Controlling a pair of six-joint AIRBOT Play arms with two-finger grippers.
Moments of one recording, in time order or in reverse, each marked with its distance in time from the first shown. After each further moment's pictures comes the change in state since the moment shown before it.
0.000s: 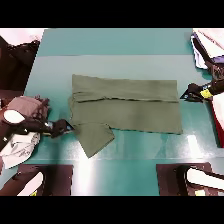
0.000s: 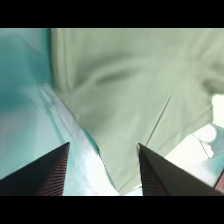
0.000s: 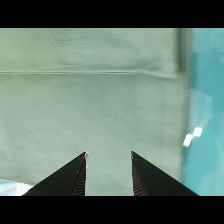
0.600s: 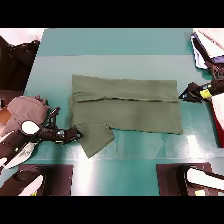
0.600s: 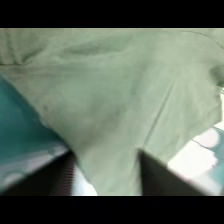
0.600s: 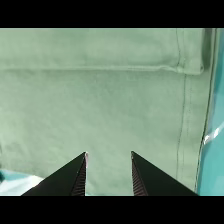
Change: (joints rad) left arm -0.208 0.023 -0.107 -0.040 0.171 -0.102; right arm -0.008 0.006 -0.010 0.047 0.032 -0.018
